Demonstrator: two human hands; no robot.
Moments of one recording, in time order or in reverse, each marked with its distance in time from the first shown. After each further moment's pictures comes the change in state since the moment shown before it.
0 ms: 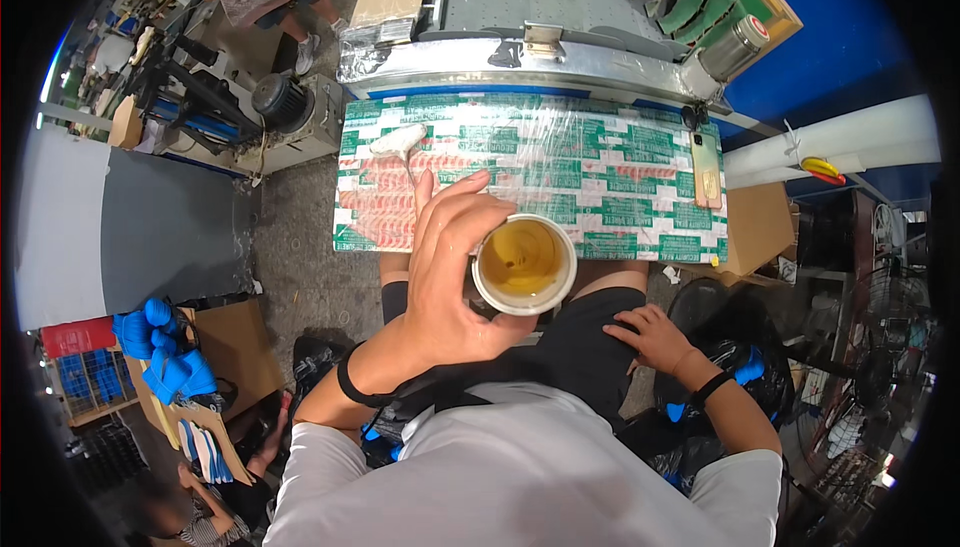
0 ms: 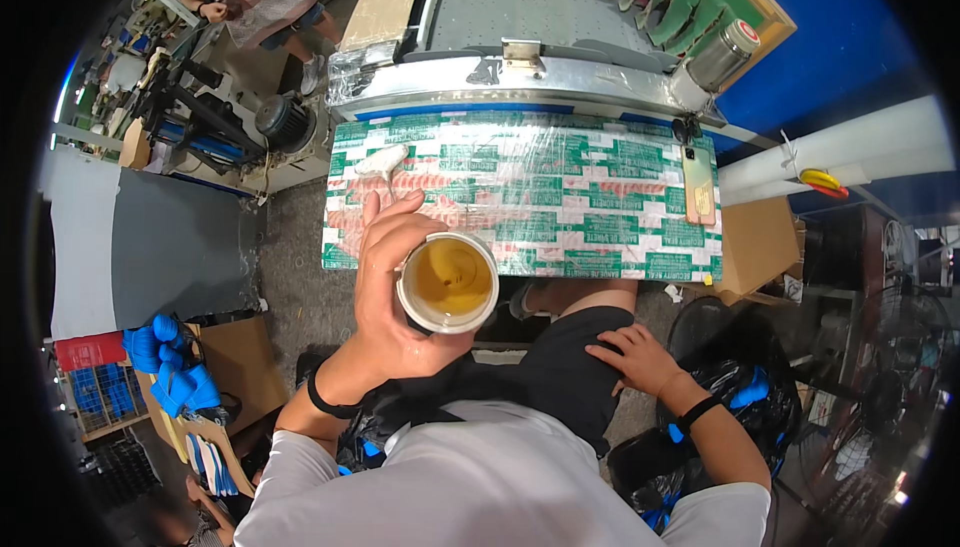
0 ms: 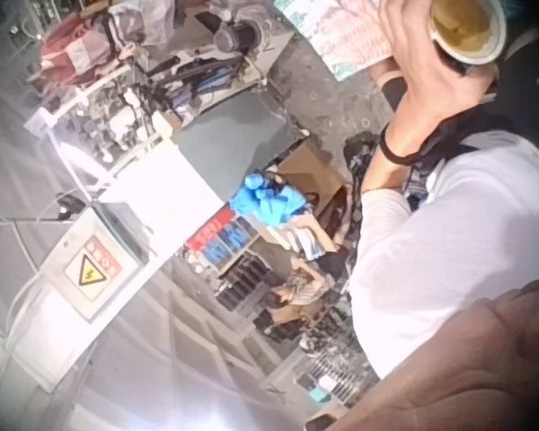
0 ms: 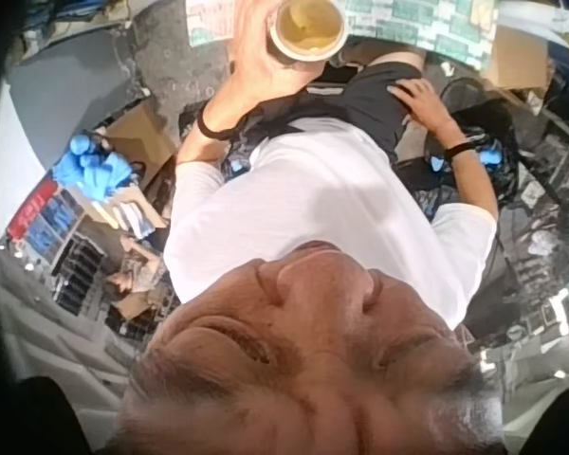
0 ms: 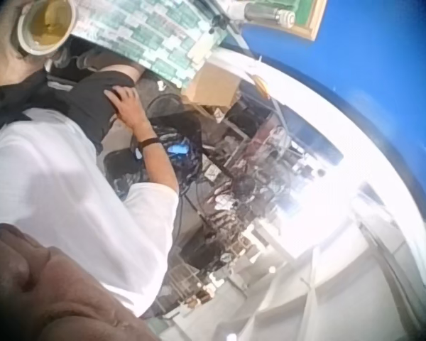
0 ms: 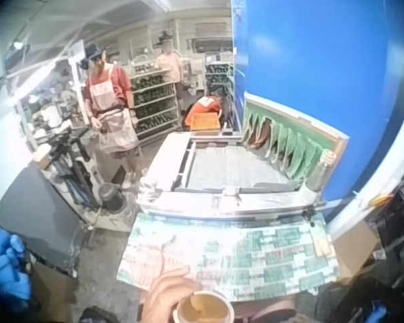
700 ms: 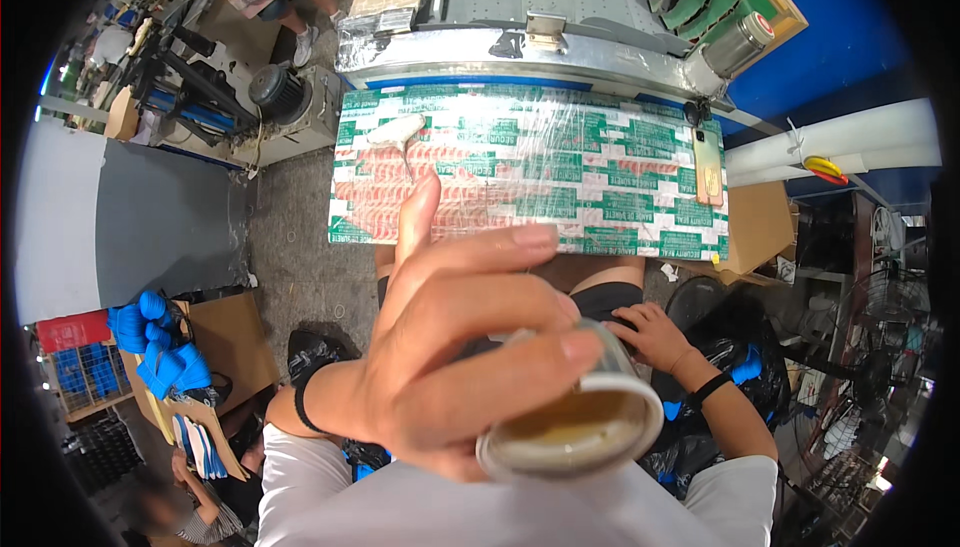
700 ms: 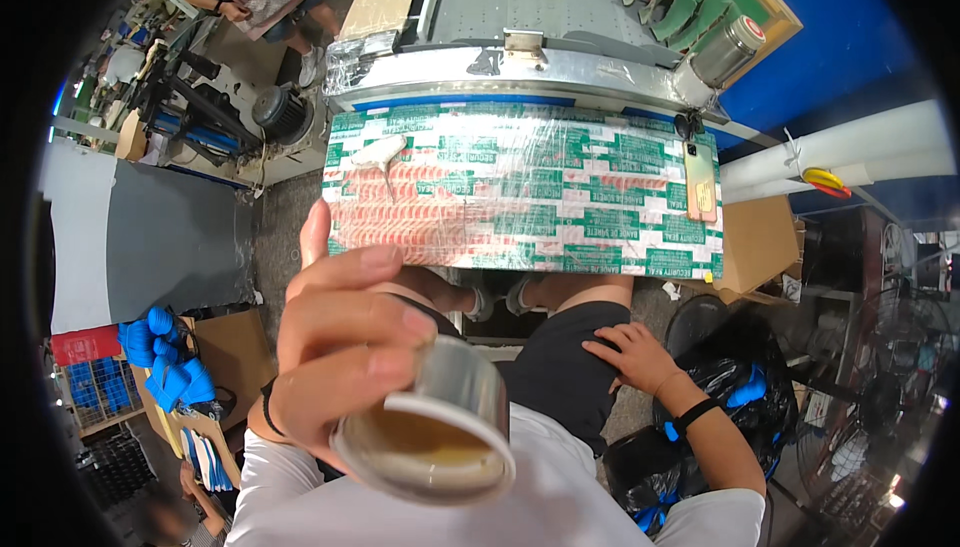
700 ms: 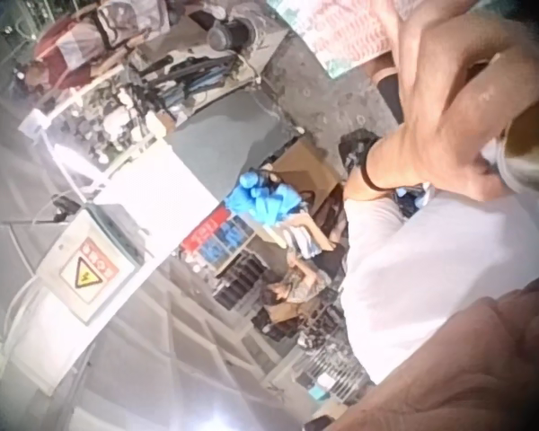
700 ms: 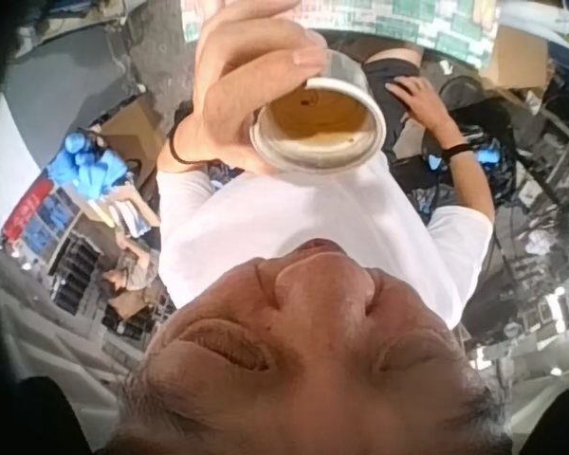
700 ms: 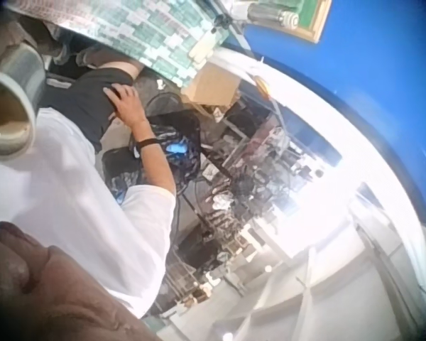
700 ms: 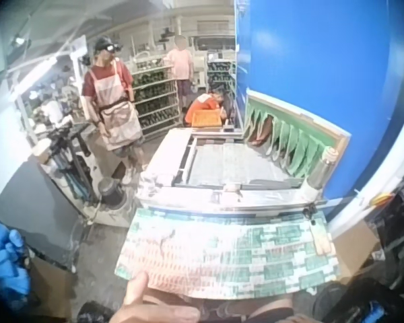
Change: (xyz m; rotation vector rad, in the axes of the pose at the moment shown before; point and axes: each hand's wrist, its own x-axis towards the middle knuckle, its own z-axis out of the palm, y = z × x) left_hand 0.026 0.082 -0.047 -0.078 -0.049 0.036; right_hand 0.002 -0.002 0.001 0.011 0.073 0.004
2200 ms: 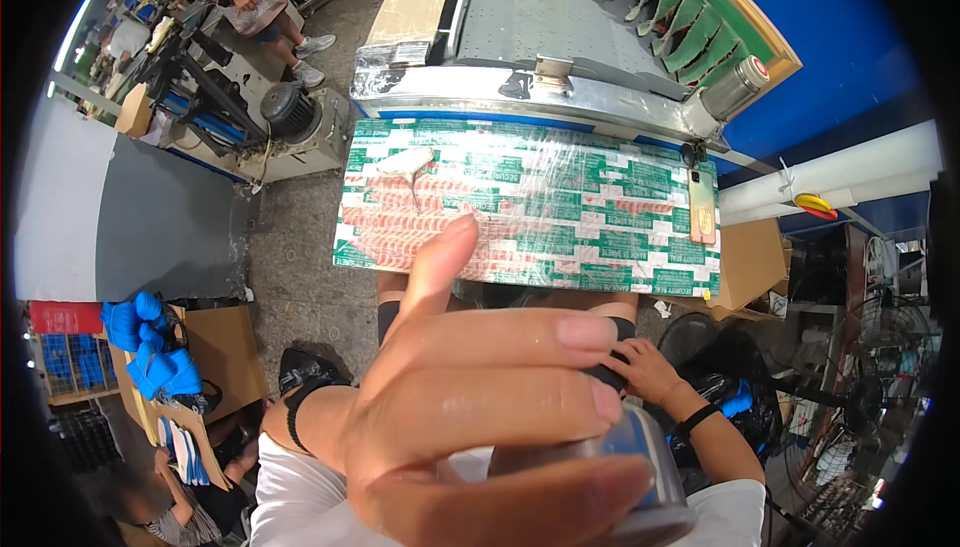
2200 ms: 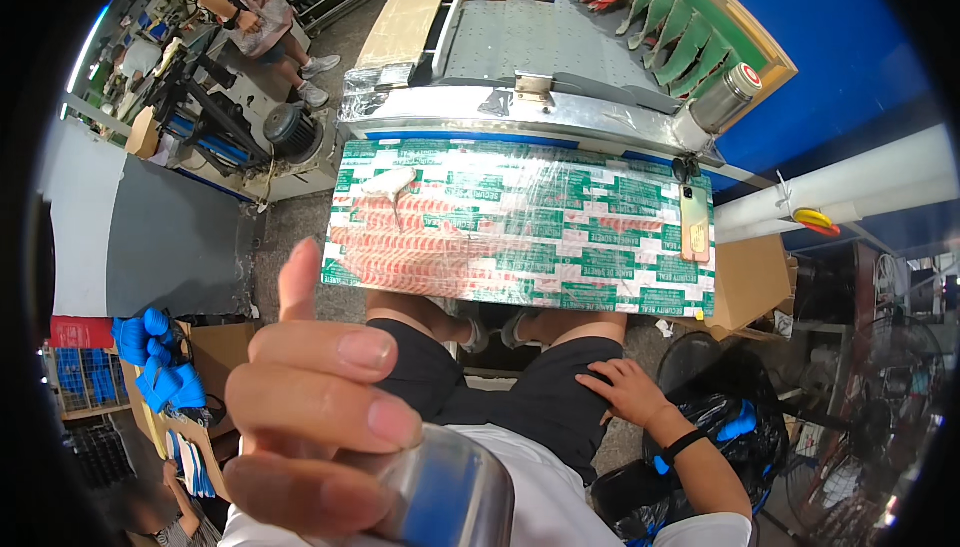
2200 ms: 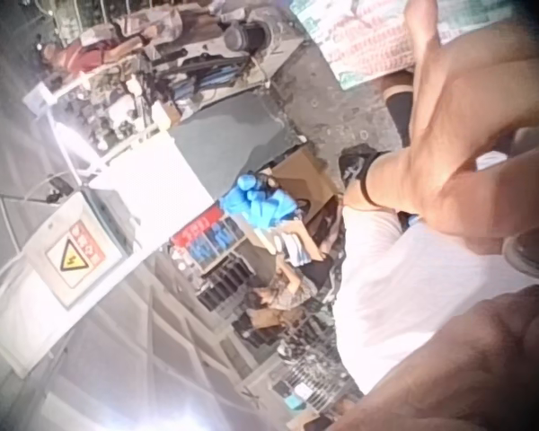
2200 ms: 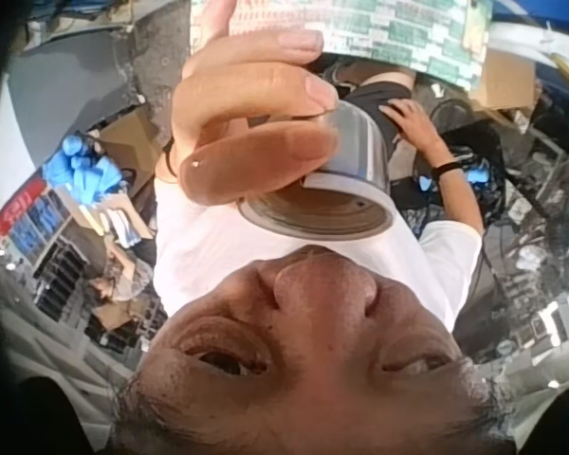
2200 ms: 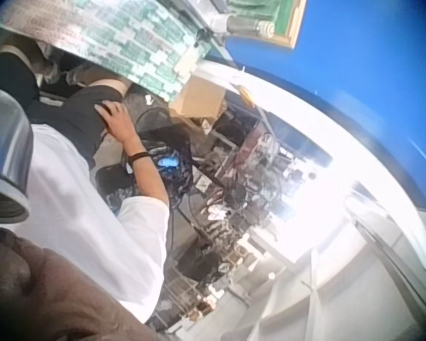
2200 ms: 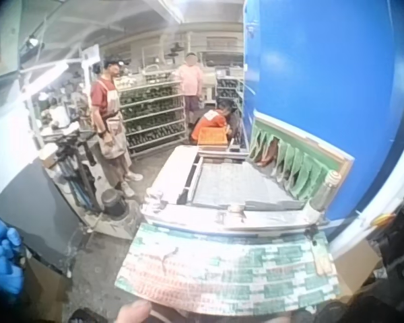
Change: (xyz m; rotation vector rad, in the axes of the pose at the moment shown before) left_hand 0.012 0.027 0.018 -0.188 0.471 0.085; right_hand 0.001 -0.003 -0.005 0.001 -0.072 0.053
